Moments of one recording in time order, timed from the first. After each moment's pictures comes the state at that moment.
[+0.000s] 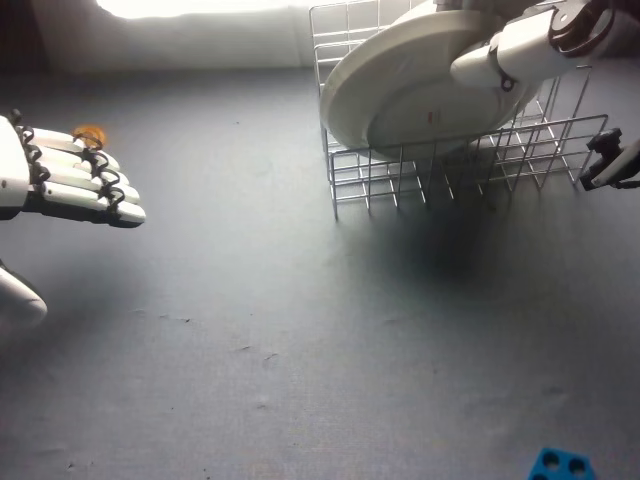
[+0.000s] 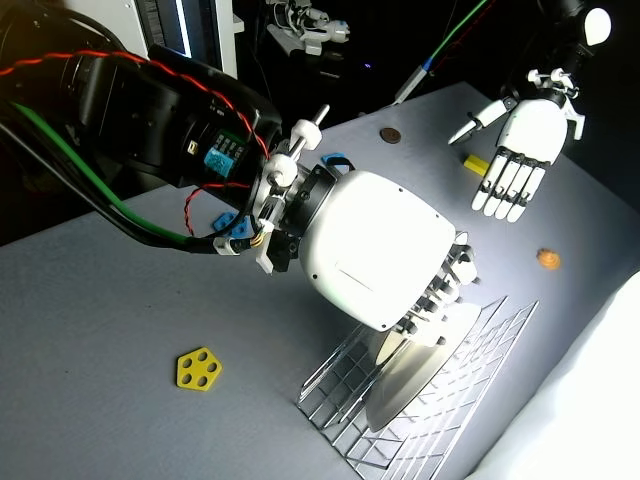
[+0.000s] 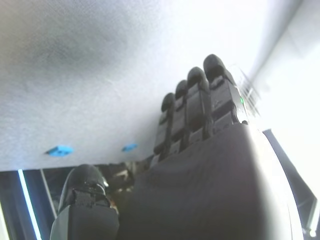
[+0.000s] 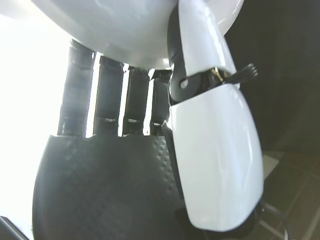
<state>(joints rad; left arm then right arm) 0.75 -1.01 1.77 1.46 -1.05 -0.22 -0.18 -1.03 1.03 1.03 0.42 -1.40</state>
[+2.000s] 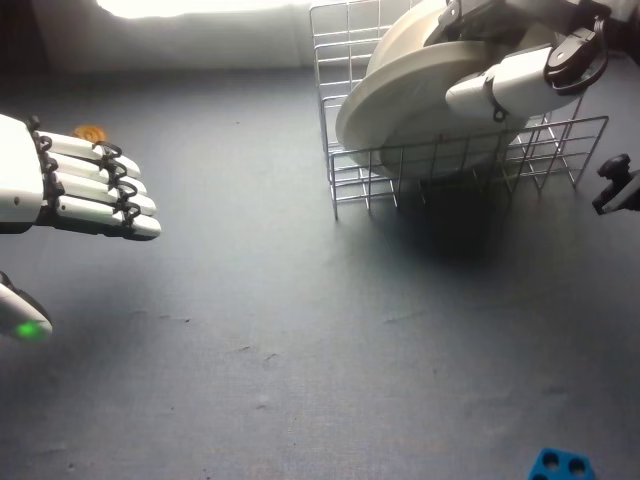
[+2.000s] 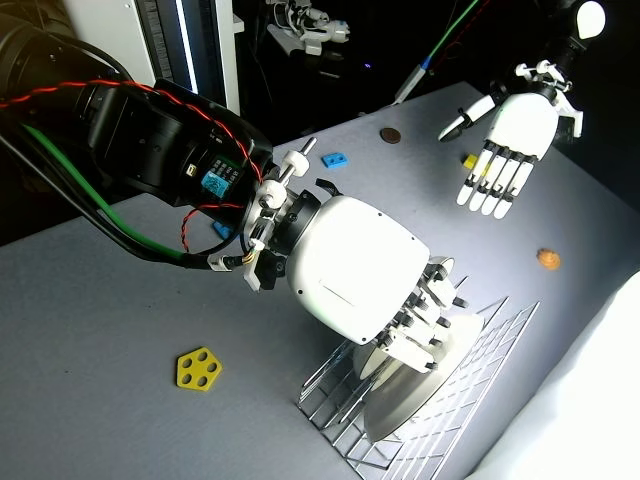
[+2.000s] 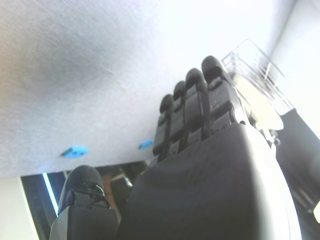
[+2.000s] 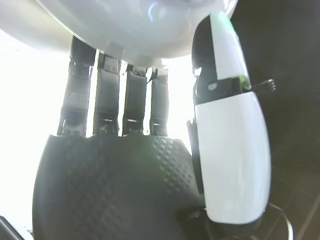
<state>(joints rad) 0.71 -0.97 1.66 1.50 -1.02 -0.13 -0.25 -1.05 1.04 0.93 0.48 -1.37</state>
